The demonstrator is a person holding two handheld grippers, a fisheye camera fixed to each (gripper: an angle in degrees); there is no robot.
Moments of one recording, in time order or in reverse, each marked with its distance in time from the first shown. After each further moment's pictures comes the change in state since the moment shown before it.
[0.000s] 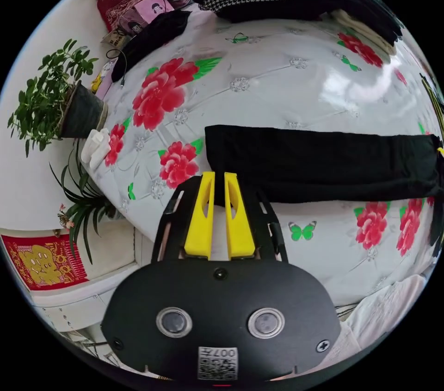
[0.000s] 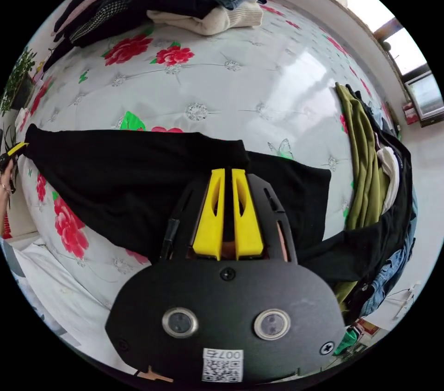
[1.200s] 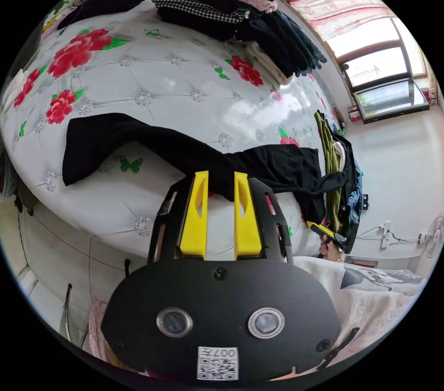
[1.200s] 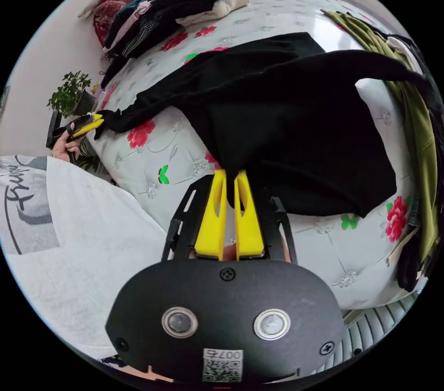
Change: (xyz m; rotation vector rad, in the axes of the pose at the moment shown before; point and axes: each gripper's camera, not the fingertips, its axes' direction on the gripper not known) left arm -0.034 0.086 0.008 0.055 0.813 -0.122; right arm -0.049 0.268 -0.017 0.031 -0.491 0.140
